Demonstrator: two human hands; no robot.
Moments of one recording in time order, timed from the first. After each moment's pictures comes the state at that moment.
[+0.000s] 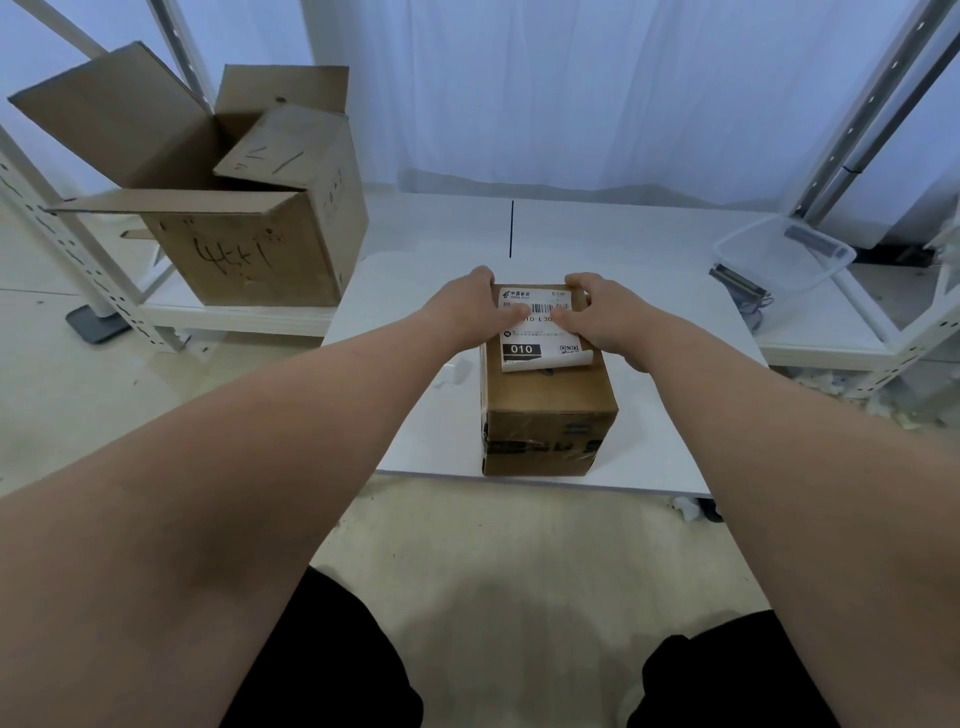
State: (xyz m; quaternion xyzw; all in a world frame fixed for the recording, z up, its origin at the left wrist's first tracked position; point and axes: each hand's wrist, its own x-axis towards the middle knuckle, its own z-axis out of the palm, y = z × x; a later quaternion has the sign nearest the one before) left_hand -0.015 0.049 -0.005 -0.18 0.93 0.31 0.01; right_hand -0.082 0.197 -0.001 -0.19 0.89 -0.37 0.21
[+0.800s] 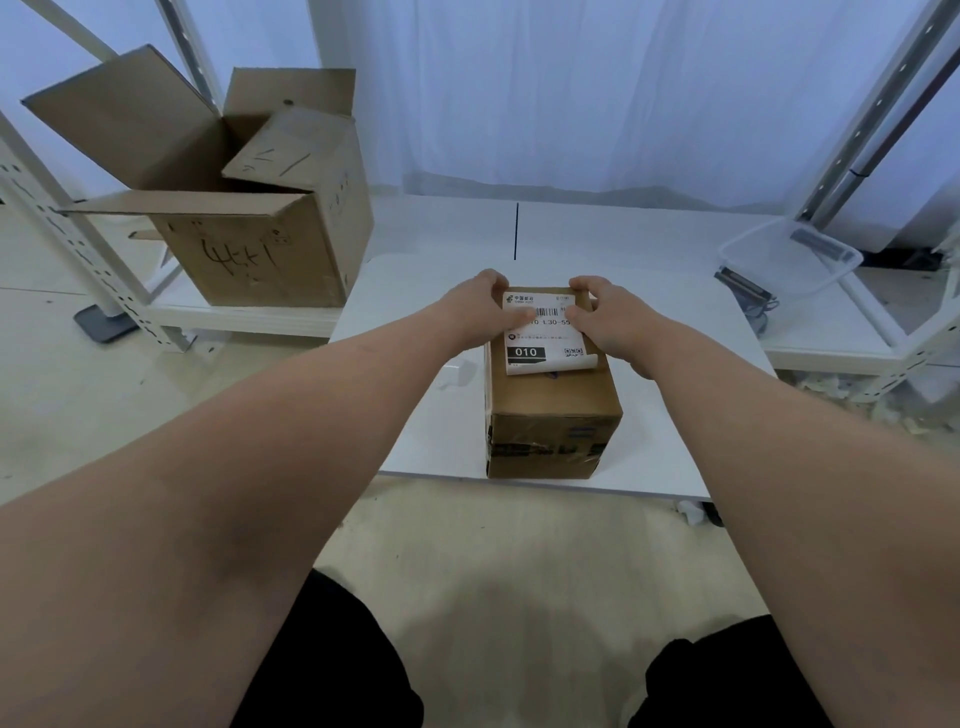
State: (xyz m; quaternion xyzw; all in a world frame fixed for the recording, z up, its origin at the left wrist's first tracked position) left_hand -0.019 0.046 -0.010 -0.20 0.89 0.41 0.03; right_hand -0.084 0.198 -0.006 -0.18 0.88 -0.39 0.20
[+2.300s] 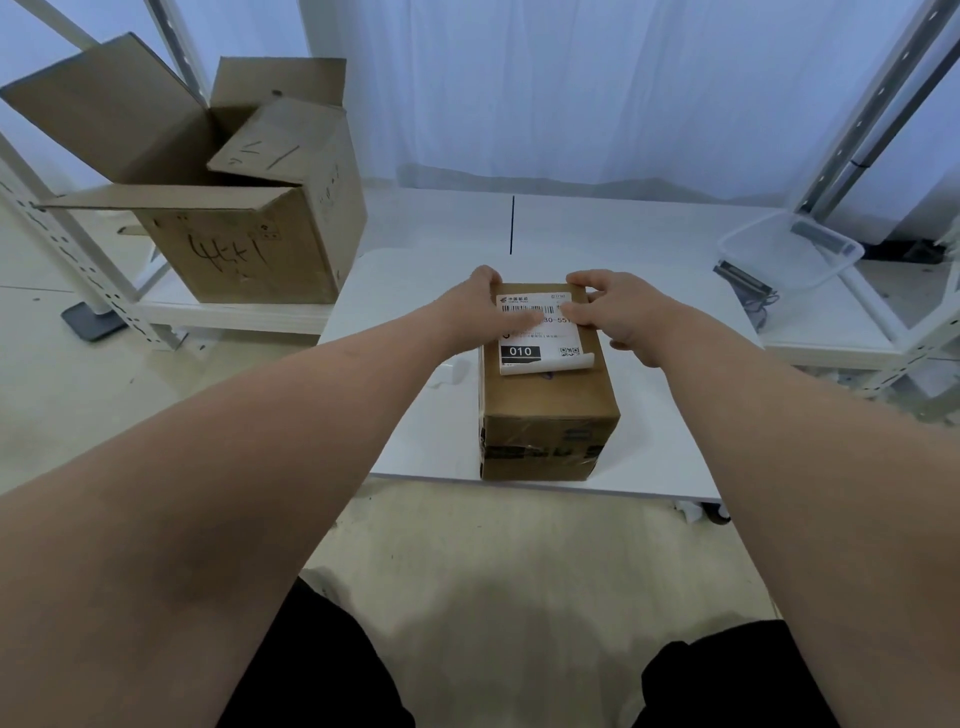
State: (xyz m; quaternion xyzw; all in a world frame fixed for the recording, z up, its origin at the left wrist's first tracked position) left_hand -0.021 0.049 -0.013 -0.19 0.90 0.40 0.04; right_hand -0.092 0.204 0.001 -0.15 0.85 -0.45 0.25
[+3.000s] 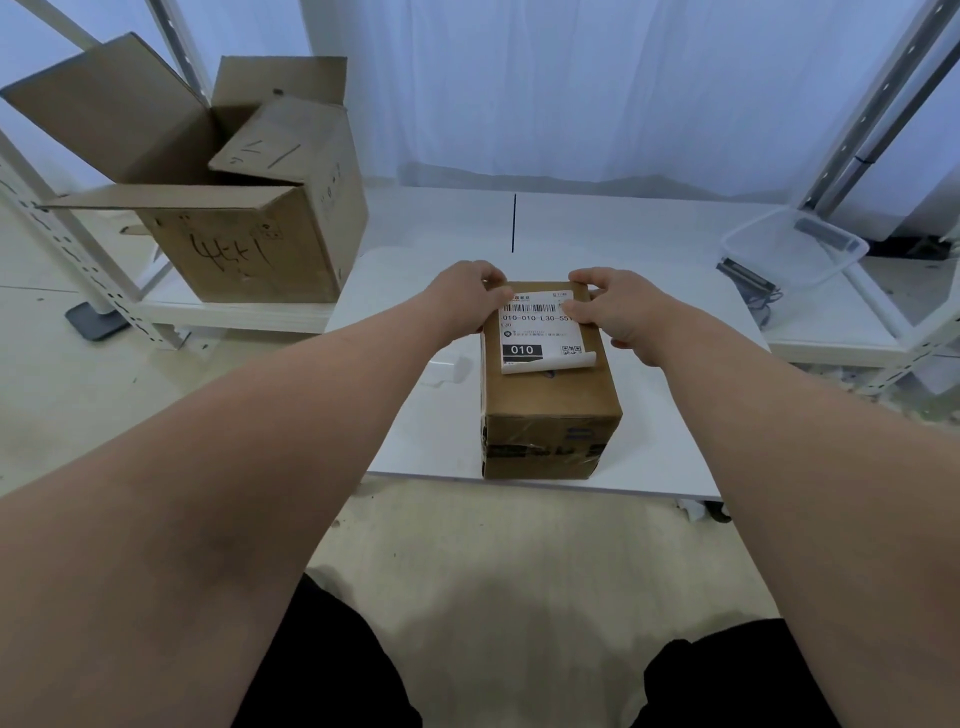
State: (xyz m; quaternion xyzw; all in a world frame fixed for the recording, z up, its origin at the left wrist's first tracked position) left_hand -0.027 0.037 -0.013 -0.19 0.87 0.45 -0.01; right_hand -0.092 0.202 0.000 -0.14 0.85 -0.44 0.25
